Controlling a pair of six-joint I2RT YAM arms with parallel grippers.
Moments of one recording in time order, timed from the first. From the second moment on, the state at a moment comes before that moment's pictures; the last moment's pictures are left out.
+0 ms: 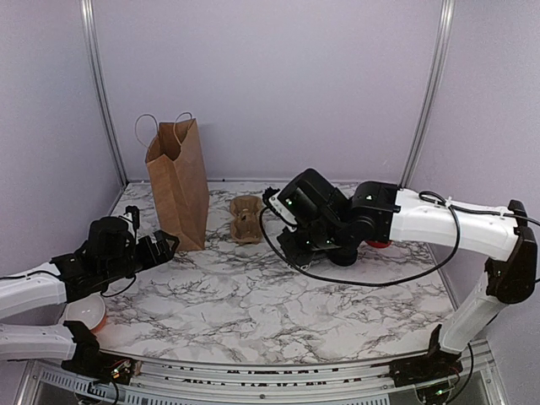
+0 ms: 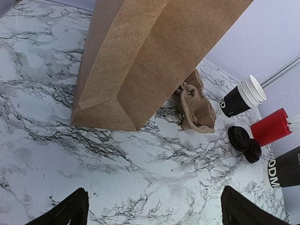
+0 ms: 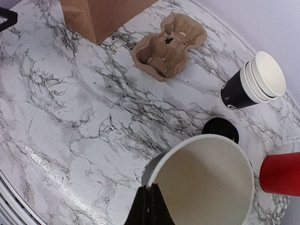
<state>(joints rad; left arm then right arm) -0.63 0.89 0.45 -0.08 -0.20 -0.74 1.10 1.60 1.46 -0.76 0.39 0.21</state>
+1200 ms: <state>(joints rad) -0.63 0.91 0.45 -0.05 -0.18 -0.74 1.21 1.65 1.23 -0.53 0.30 0.30</state>
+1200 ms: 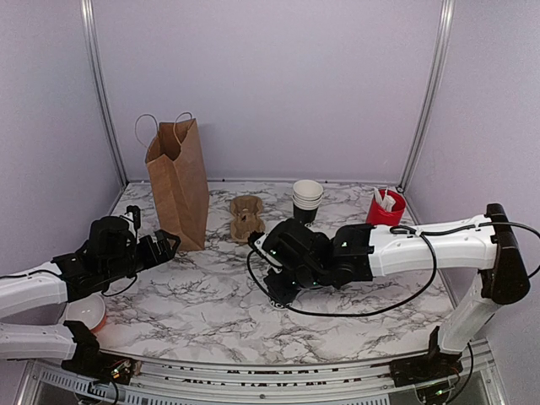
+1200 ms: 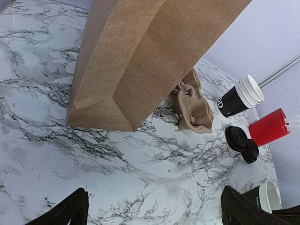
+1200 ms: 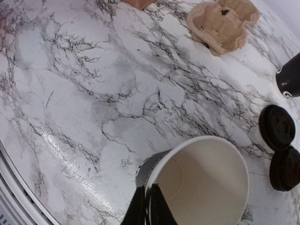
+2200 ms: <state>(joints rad) -0.63 0.91 0.45 -0.05 -0.18 -0.74 1.13 1.60 1.37 -0.63 0.30 0.28</state>
